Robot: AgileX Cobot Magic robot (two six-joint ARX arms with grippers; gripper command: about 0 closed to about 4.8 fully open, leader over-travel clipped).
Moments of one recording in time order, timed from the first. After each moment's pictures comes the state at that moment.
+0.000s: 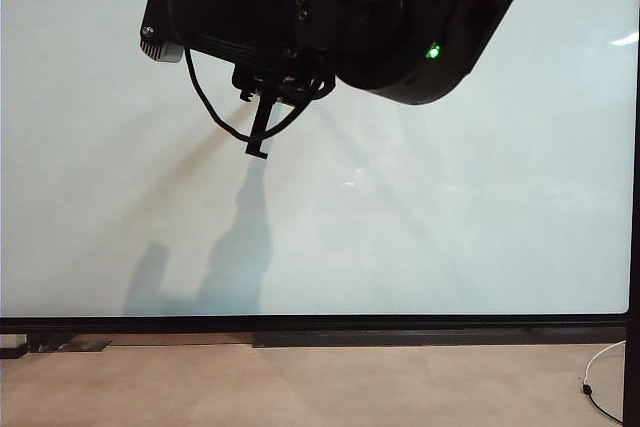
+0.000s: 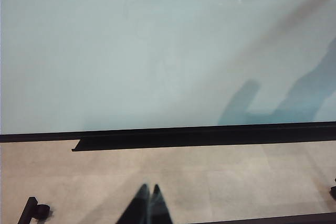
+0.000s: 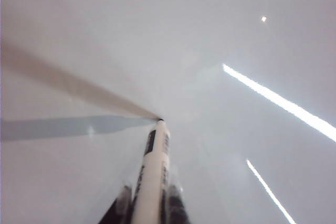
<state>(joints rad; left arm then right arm) 0.04 0.00 0.00 -0.14 0.02 0.05 0.97 1.97 1.02 1.27 0.78 -1.48</state>
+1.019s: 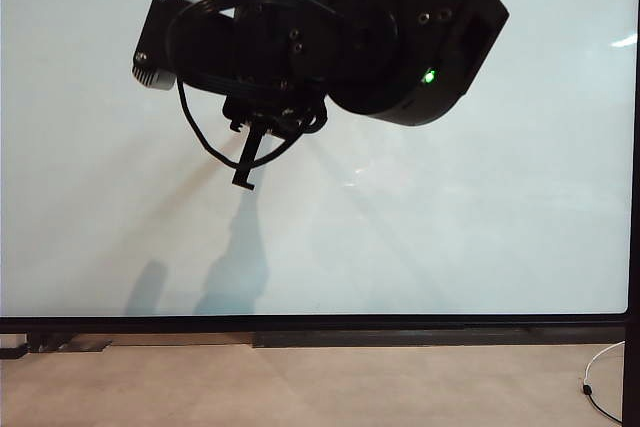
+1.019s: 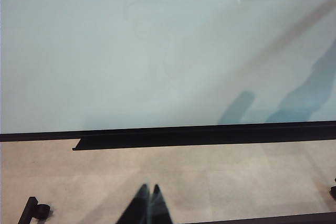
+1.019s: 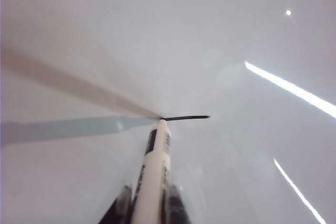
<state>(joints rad) 0.04 0.00 0.00 -0.14 0.02 0.05 0.96 2.01 1.02 1.20 0.78 -1.35</state>
